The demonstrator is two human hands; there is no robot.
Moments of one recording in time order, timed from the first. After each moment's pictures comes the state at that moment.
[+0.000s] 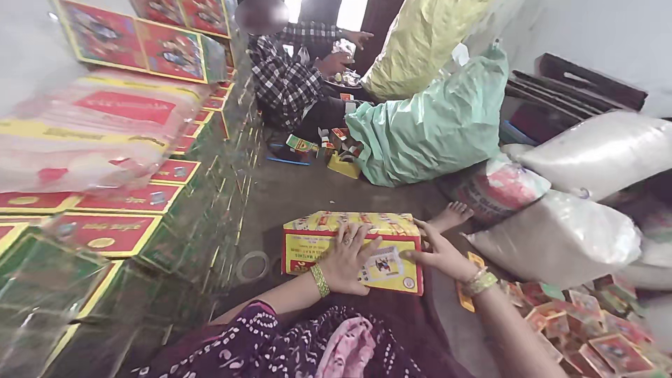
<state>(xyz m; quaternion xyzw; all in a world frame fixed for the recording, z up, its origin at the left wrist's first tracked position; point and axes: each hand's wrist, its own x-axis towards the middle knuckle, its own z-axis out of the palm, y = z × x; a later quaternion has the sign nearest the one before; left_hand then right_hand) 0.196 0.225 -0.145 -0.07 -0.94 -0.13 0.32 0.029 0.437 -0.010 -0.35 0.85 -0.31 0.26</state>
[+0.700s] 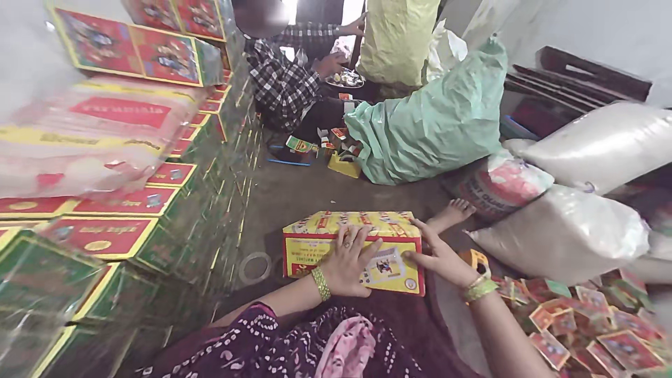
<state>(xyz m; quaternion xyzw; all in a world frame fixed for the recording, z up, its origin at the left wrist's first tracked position) 0.197 0.232 -0.149 -0.07 -0.93 -0.10 0.34 0.038 0.444 -0.023 -0.38 0.83 -0.35 0.24</state>
